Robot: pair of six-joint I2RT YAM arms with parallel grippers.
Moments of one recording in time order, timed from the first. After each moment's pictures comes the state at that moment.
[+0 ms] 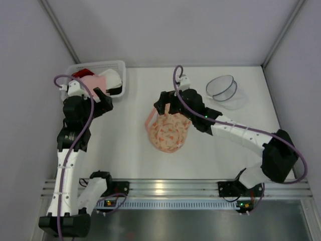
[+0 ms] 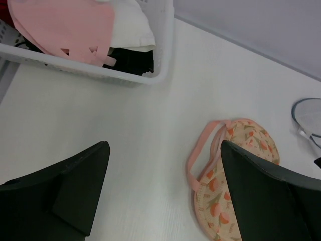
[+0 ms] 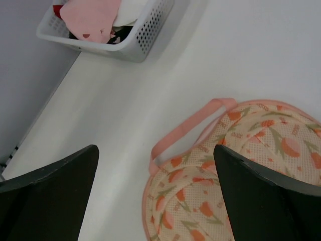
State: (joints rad) left arm 0.01 0.84 1.00 -0.49 0.02 -0.40; right arm 0.81 1.41 1.03 0.11 0.10 0.43
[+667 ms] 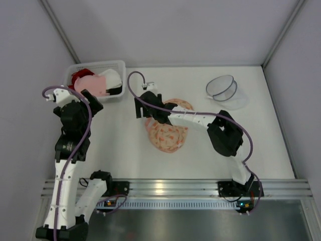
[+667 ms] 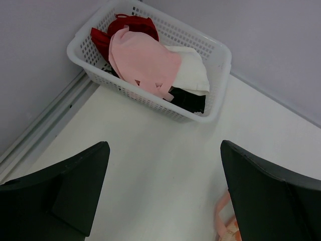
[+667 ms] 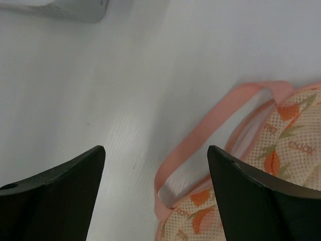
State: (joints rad) left arm -0.06 0.72 0.99 -0.49 -0.41 -0.42; right arm 0.96 2.06 1.62 -0.17 0.35 0.53
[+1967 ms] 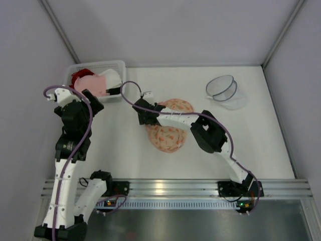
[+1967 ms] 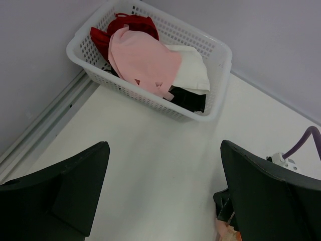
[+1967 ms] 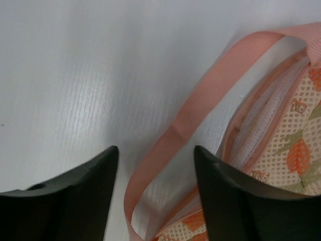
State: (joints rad) left arm -0.08 0.72 0.99 -0.49 -0.44 -0.42; right arm 0.98 2.34 1.86 -0.44 0.42 0.61
